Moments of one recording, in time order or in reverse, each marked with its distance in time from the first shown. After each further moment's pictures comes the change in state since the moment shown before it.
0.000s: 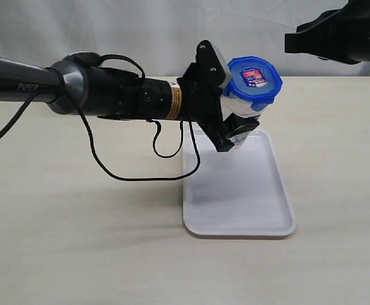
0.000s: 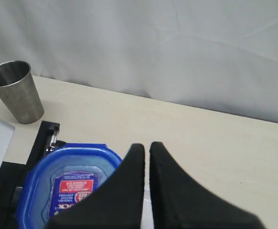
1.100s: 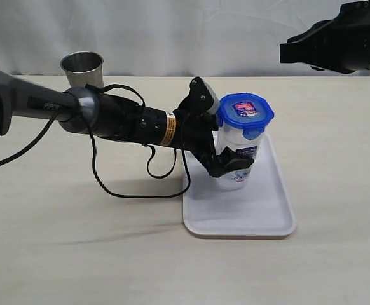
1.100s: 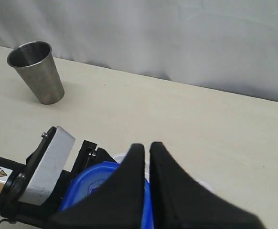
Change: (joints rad) left arm 0.036 0.135 -0.011 0.097 -0.106 -0.183; right arm 0.000 -0.002 0.000 -0.001 0.092 0.010
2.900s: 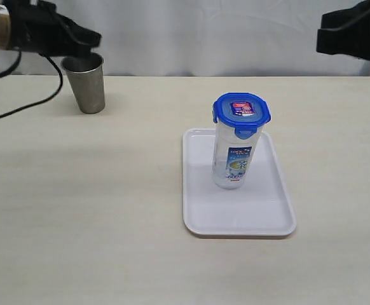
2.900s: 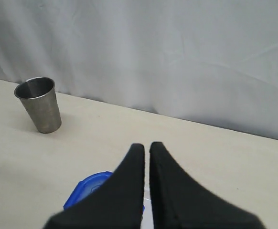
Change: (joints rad) left arm 0.453 -0.560 0.218 0.396 0.110 -0.612; right arm 0.000 -0.230 0.103 -0.005 -0.058 -0.012
